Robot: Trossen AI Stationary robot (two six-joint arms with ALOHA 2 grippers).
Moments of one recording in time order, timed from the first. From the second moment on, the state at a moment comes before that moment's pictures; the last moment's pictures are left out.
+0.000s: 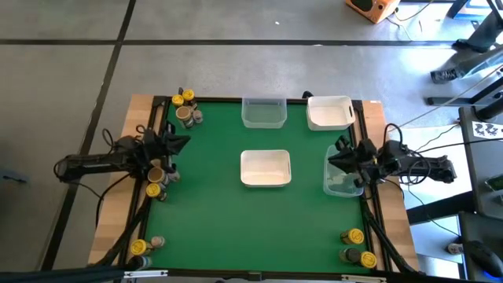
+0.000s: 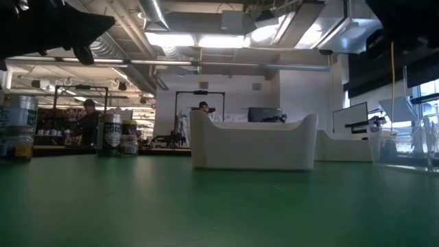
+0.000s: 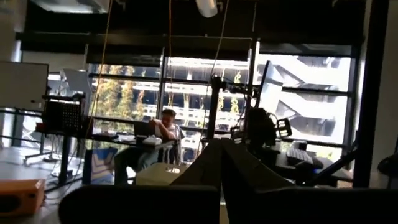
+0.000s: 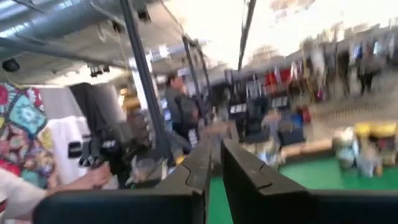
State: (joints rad) left arm 0.15 0.08 0.01 0.45 -0.12 -0.06; right arm 0.01 0.07 0.15 0.21 -0.17 0.34
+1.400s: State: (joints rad) left arm 0.14 0.25 0.01 0.77 -0.09 0.10; right arm 0.66 1.25 1.30 -1.04 0.18 1.11
